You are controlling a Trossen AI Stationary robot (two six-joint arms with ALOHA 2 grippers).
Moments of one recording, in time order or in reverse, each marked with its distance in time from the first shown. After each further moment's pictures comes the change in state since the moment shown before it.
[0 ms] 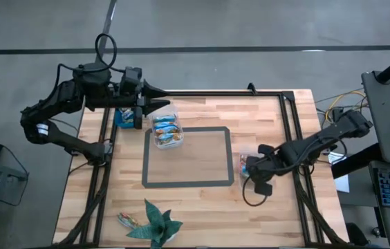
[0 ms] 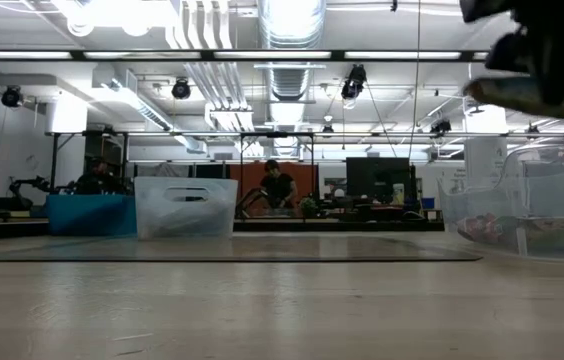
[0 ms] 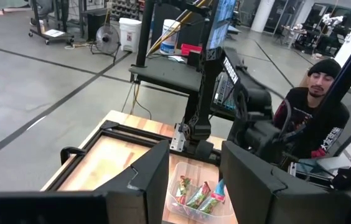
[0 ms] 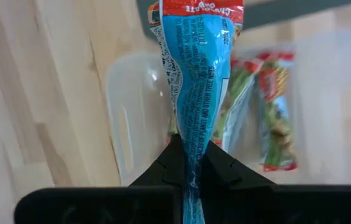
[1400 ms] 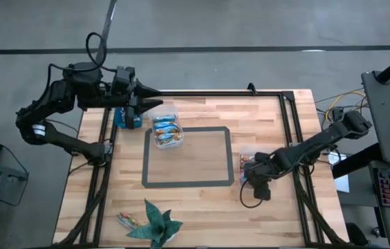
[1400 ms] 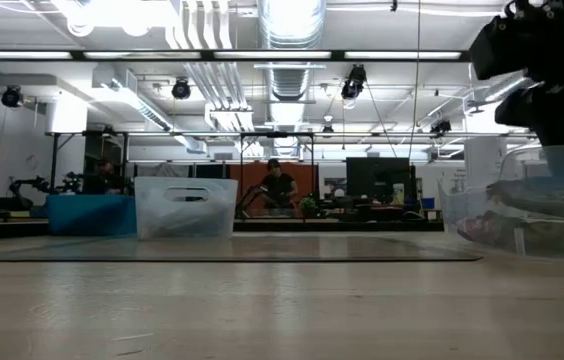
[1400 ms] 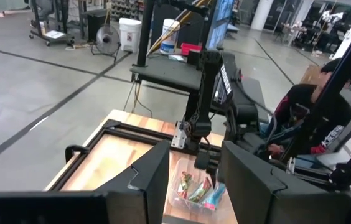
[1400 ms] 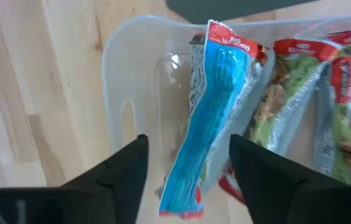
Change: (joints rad) left arm 0.000 -0.044 0.000 -0.044 0.001 0.014; right arm 0.003 0.013 -0.221 0.265 -0.108 -0.029
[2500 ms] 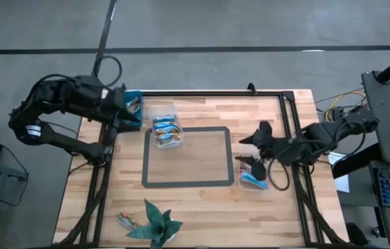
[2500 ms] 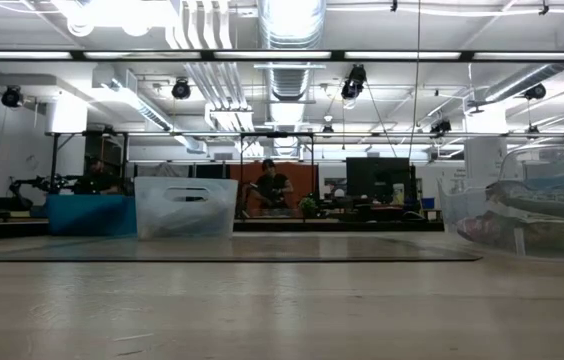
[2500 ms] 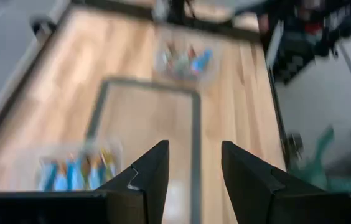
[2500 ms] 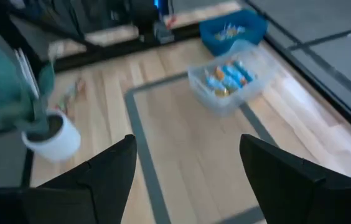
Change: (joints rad) left arm -0.041 -0.065 0.013 -0.557 0.127 0.030; right arm 0.002 -0.170 0.466 0.048 0.554 -0.093
